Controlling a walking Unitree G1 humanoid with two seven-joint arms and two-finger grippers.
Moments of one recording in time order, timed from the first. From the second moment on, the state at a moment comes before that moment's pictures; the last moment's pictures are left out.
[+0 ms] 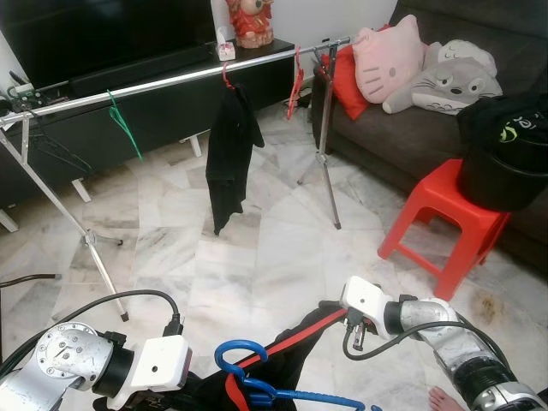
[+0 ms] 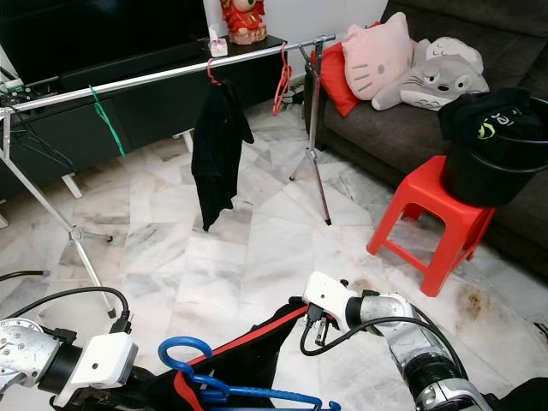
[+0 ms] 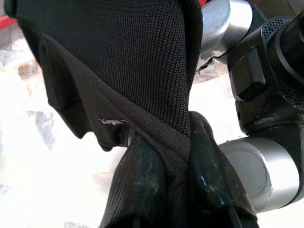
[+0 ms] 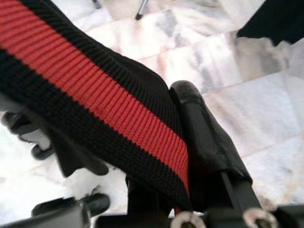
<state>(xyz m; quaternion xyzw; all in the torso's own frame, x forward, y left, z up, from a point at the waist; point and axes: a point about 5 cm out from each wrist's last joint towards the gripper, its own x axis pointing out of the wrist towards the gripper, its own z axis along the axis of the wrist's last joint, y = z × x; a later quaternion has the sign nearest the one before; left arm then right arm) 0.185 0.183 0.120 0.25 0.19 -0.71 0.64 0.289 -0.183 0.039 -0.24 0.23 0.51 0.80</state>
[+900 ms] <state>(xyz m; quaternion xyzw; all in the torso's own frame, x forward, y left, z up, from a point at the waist) 0.191 0.179 0.110 0.27 0.19 -0.69 0.65 0.258 -0.202 0.032 -0.18 0.35 0.64 0.66</state>
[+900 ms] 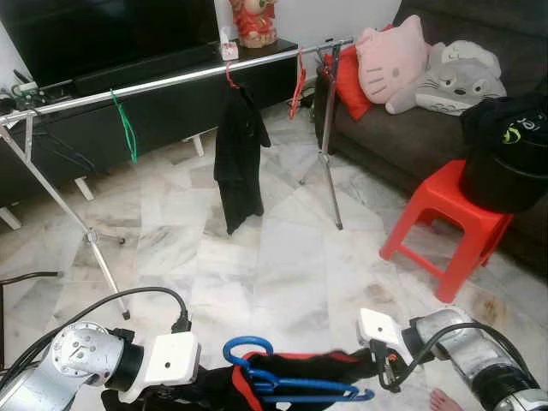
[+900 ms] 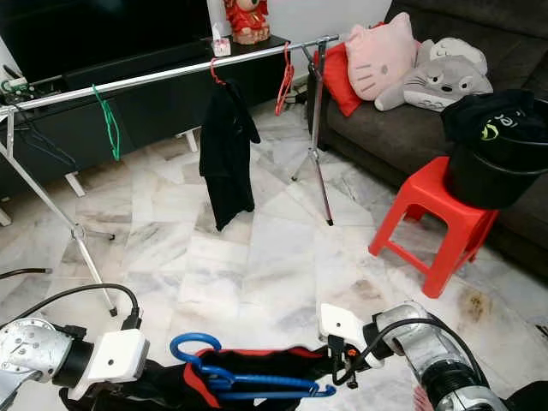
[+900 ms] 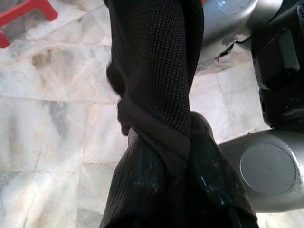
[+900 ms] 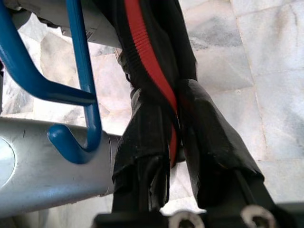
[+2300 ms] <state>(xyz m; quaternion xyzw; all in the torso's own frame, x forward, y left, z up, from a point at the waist) 0.242 0.138 0.094 0.11 0.12 -0.54 0.83 0.336 -0.206 0.134 -0.17 0.12 0.52 0.83</state>
